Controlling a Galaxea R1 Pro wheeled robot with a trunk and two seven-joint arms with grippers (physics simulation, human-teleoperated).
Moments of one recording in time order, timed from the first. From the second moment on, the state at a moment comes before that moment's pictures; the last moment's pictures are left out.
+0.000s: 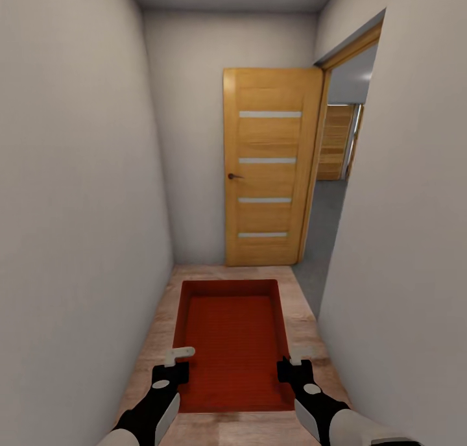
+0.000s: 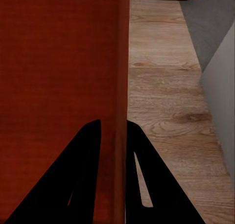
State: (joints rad) left arm -0.53 -0.15 0.01 -0.41 -0.01 0.01 0.26; right arm -0.67 0.10 0.03 -0.06 0.06 -0.29 -0.12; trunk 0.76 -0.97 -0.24
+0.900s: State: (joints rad) left arm -0.53 -0.15 0.01 -0.41 -0.01 0.01 0.26; right arm -0.67 0.10 0.03 -0.06 0.06 -0.29 -0.12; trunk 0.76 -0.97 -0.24
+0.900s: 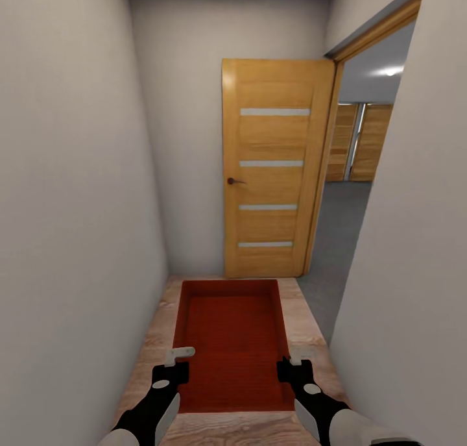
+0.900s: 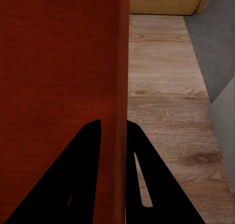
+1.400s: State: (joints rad) left arm -0.53 -0.15 0.01 -0.40 -0.01 0.01 0.26; right arm -0.67 0.10 0.03 -0.06 0.06 -0.29 -0.12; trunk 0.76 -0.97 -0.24
